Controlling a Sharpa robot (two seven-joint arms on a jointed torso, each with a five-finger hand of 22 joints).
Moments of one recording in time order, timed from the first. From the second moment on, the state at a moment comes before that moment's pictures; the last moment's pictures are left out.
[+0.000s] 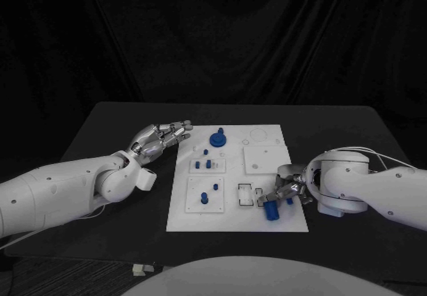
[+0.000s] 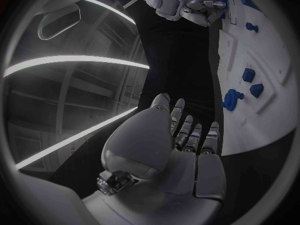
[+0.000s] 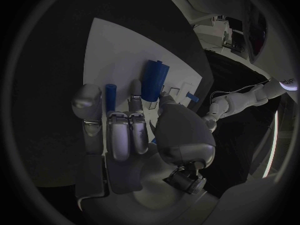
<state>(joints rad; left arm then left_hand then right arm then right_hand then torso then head) 1.09 -0.89 -0.21 1.36 -0.11 0.08 0.68 1.60 0.18 -0.16 0.29 0.52 0.72 0.19 0.13 0.07 0.12 0.18 0.40 0.05 0.05 0.17 0.12 0.02 0.15 0.07 0.30 0.03 0.15 1.21 -0.89 -0.21 1.75 -1.14 0.13 -0.63 1.00 0.01 -0.10 0.20 0.30 1.18 0.03 0.11 0.52 1.47 -0.05 1.57 1.31 1.47 -0.11 1.57 1.31 0.09 1.45 0.01 0.86 1.31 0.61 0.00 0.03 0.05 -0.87</state>
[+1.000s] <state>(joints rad) 1.09 -0.89 -0.21 1.36 -0.11 0.09 0.68 1.60 0.18 -0.16 0.29 0.53 0.72 0.19 0.13 0.07 0.13 0.18 0.40 0.05 0.05 0.17 0.12 0.02 0.15 0.07 0.30 0.04 0.15 1.25 -0.96 -0.21 1.81 -0.98 -0.01 -0.63 1.06 -0.02 -0.06 0.17 0.74 1.10 0.02 0.22 0.72 1.46 -0.05 1.57 1.31 1.46 -0.11 1.57 1.31 0.10 1.45 0.01 0.84 1.31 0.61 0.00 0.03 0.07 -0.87</state>
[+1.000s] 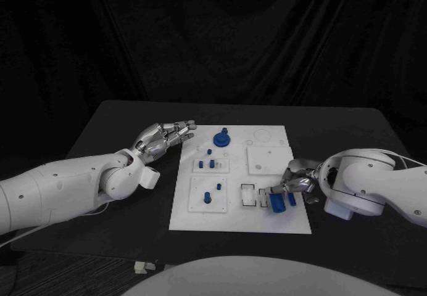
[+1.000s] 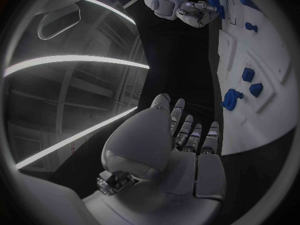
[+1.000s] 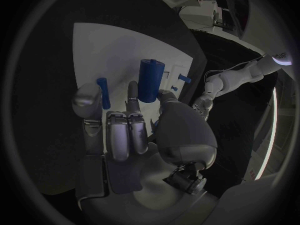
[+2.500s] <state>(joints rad) 1.09 -0.90 -0.21 1.36 -0.11 0.09 0.68 1.60 0.18 -0.16 0.28 0.53 0.72 0.19 0.13 0.07 0.13 0.18 0.40 0.05 0.05 0.17 0.12 0.02 0.15 0.07 0.30 0.04 0.15 1.25 -0.79 -0.21 1.71 -0.83 -0.11 -0.63 1.02 -0.03 0.04 0.14 0.57 1.04 0.04 0.22 0.74 1.47 -0.04 1.57 1.31 1.47 -0.10 1.56 1.31 0.11 1.44 0.02 0.74 1.31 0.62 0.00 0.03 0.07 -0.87</state>
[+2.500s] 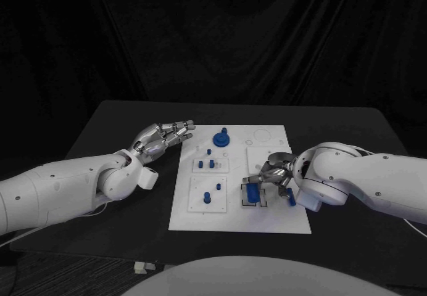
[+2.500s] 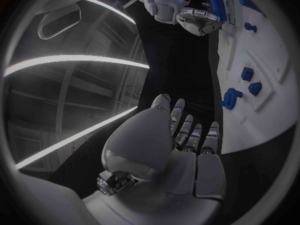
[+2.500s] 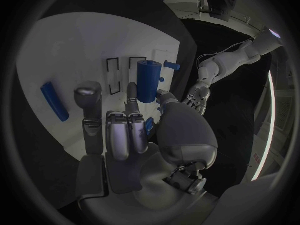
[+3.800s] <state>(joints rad) 1.09 -0.90 -0.21 1.36 -0.11 0.10 0.68 1.60 0.18 -0.16 0.28 0.53 0.72 0.19 0.13 0.07 0.13 0.18 0.40 0.05 0.05 0.18 0.12 0.02 0.15 0.07 0.29 0.04 0.15 1.22 -0.80 -0.21 1.71 -0.88 -0.09 -0.63 1.00 -0.01 0.03 0.18 0.40 1.03 0.04 0.22 0.76 1.47 -0.04 1.57 1.31 1.46 -0.10 1.55 1.31 0.11 1.43 0.02 0.72 1.31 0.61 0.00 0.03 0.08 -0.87</state>
